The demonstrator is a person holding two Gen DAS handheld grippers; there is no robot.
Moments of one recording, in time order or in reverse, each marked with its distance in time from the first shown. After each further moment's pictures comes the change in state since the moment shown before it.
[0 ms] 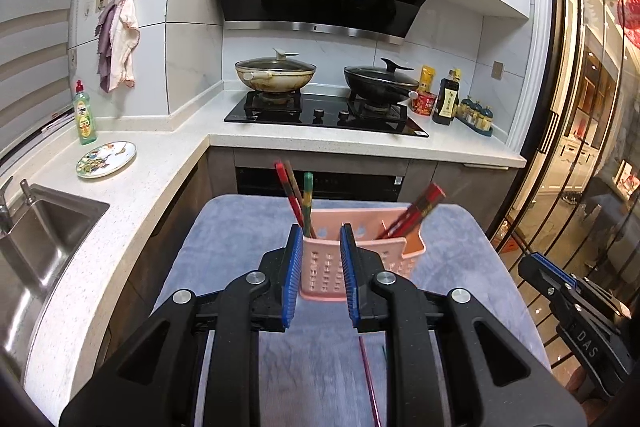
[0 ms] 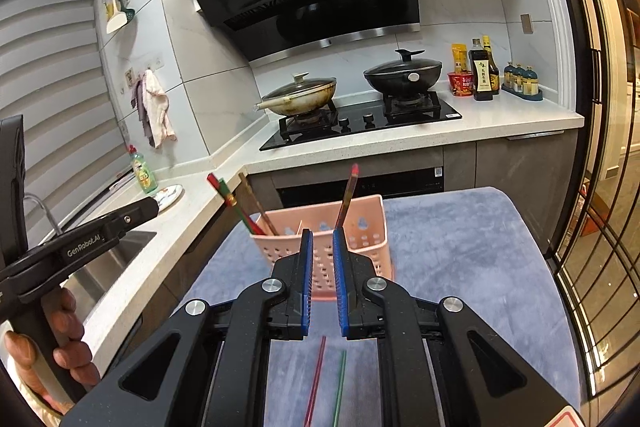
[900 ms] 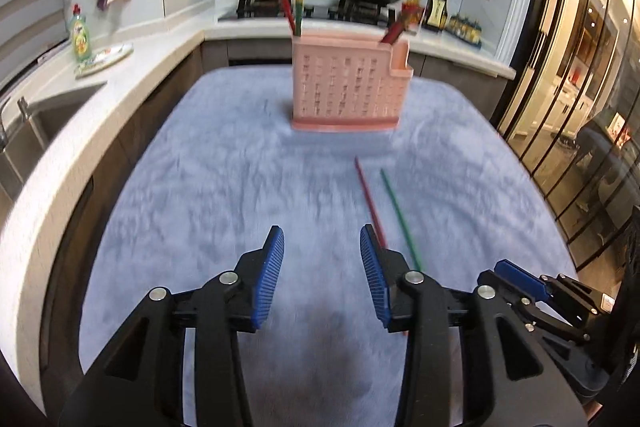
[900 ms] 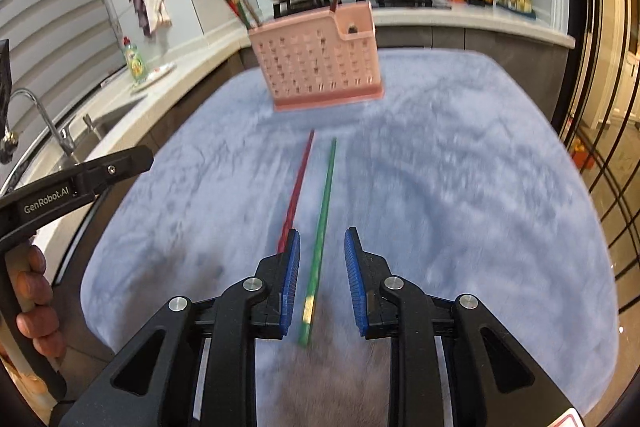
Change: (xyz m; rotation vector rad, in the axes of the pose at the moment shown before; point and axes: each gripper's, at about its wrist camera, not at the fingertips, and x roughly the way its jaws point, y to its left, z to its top) left arm -0.028 0.002 -0.174 0.020 0.270 -0.033; right arm -0.023 0.000 -0.189 -0.030 0.335 -0.052
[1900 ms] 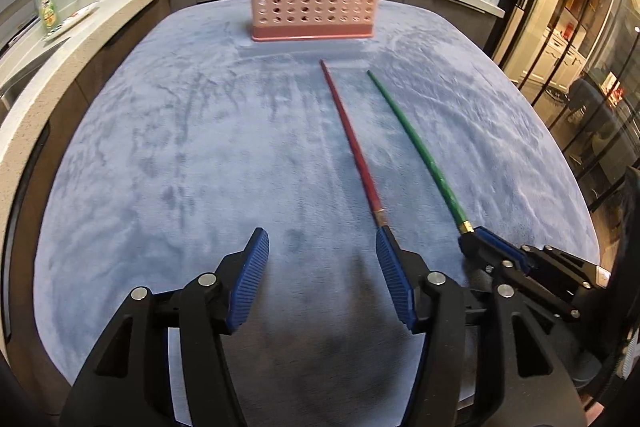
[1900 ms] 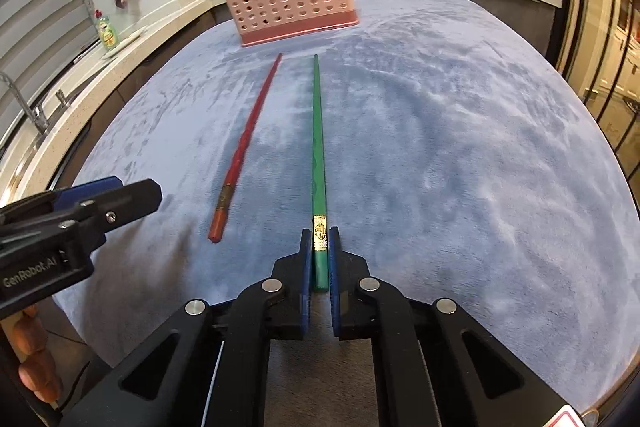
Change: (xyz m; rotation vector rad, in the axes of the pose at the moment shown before) left arm 0.046 -0.034 -0.056 0.063 0.176 -0.046; right arm 0.029 -0.024 -0.047 0.063 0.091 -0.069
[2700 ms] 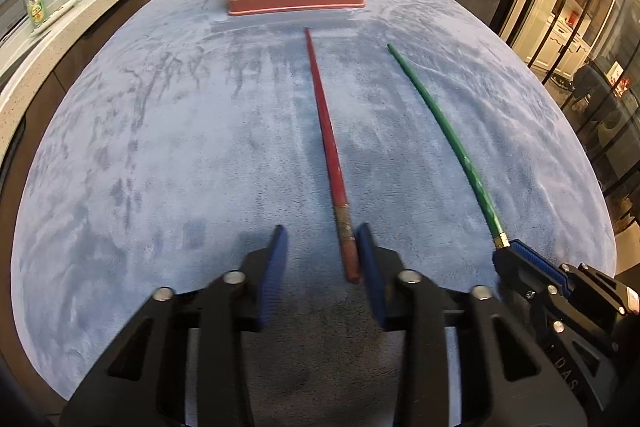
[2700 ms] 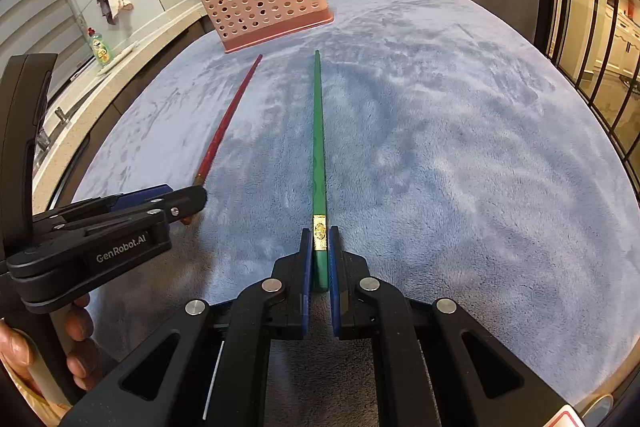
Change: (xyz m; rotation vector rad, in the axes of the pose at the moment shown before) left arm 0.037 -0.016 -0.003 0.006 0.052 0.018; right arm -0.008 -0.020 -0.010 0.041 -0.004 0.017
